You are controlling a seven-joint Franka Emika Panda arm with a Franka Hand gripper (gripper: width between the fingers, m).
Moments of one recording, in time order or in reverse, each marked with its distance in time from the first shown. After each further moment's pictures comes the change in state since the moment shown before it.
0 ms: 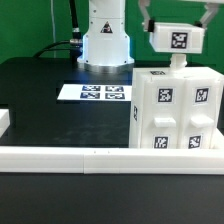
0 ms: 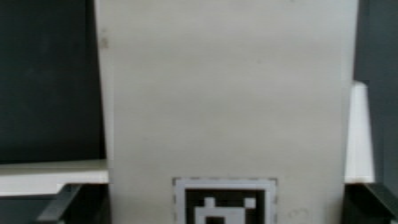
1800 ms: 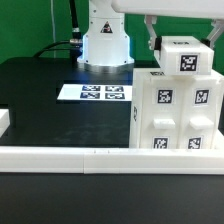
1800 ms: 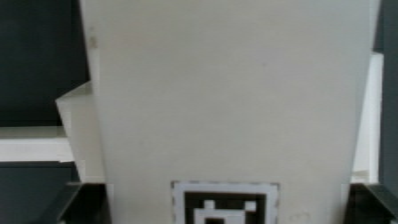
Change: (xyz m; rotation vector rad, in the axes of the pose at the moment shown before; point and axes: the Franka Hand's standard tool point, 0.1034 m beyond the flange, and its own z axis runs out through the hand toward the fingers) arm 0.017 -0.004 0.020 0.006 0.079 -0.042
